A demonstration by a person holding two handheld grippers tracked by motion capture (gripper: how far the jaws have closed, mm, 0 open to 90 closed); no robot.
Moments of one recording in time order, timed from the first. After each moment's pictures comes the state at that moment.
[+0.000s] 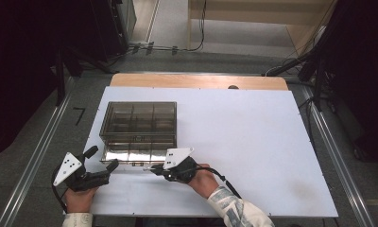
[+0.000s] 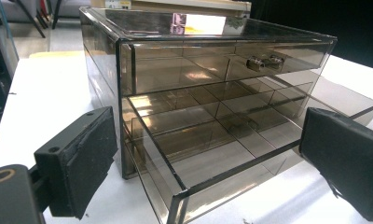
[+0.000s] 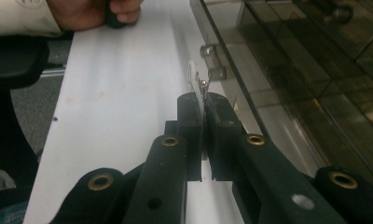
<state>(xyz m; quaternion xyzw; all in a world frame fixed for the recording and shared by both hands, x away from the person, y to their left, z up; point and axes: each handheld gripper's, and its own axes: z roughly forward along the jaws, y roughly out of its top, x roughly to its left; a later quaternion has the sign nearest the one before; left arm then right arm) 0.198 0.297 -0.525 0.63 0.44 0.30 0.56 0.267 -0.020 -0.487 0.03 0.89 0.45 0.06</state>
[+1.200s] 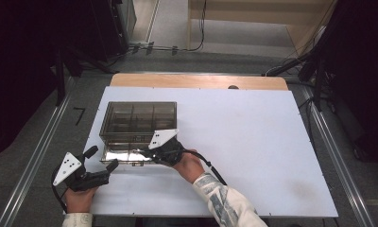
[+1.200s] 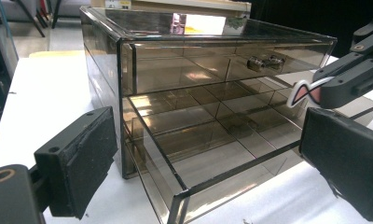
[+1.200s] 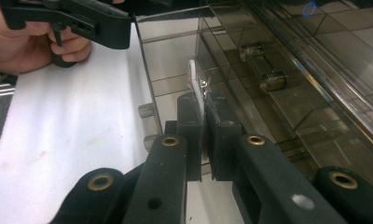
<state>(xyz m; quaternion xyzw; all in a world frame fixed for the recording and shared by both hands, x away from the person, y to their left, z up) 0.198 0.298 -0.525 0.63 0.44 0.30 0.57 0.303 0.021 -0.469 0.07 0.89 0.45 0.07</state>
